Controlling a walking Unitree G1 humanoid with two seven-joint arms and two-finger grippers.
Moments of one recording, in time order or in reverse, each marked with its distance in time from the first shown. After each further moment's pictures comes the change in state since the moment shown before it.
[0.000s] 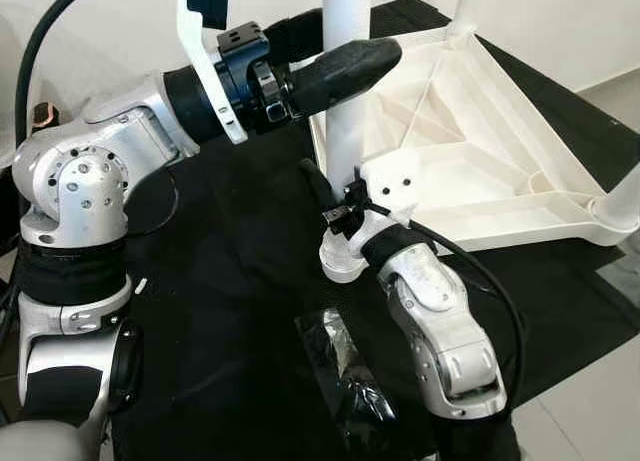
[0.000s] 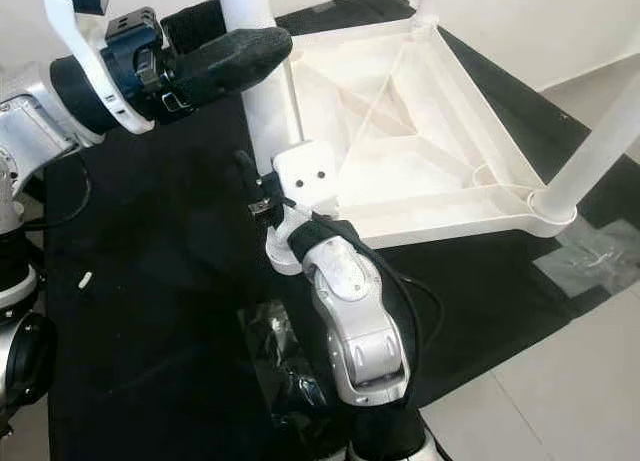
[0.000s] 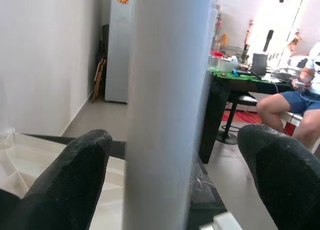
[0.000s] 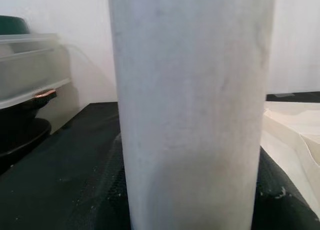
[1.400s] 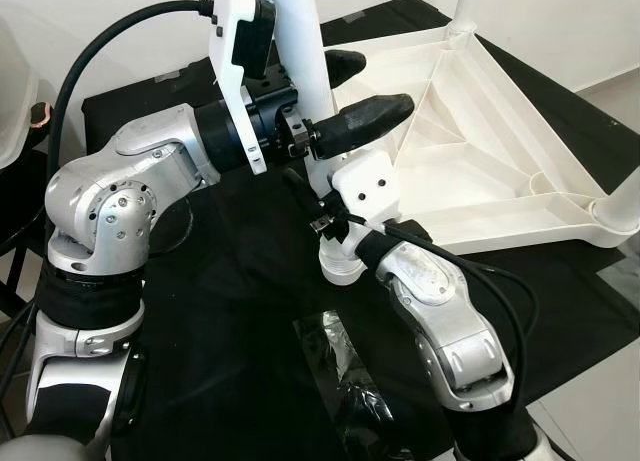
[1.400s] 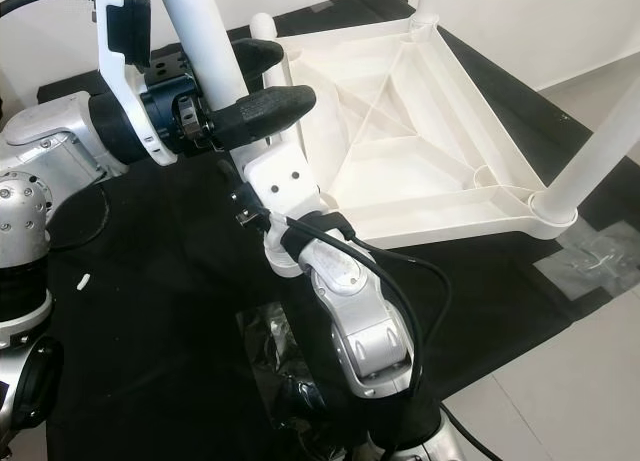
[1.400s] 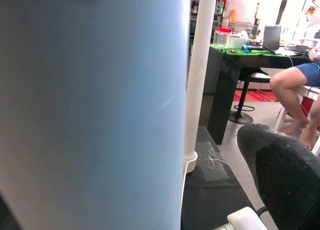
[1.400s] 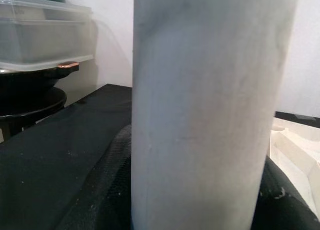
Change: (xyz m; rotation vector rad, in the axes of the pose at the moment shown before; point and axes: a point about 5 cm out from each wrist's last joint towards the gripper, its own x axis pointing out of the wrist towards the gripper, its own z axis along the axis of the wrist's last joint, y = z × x) left arm 0.006 -0.013 -0.023 0.092 0.064 0.035; right arm 0.001 0.007 0.002 -0.200 0.010 0.198
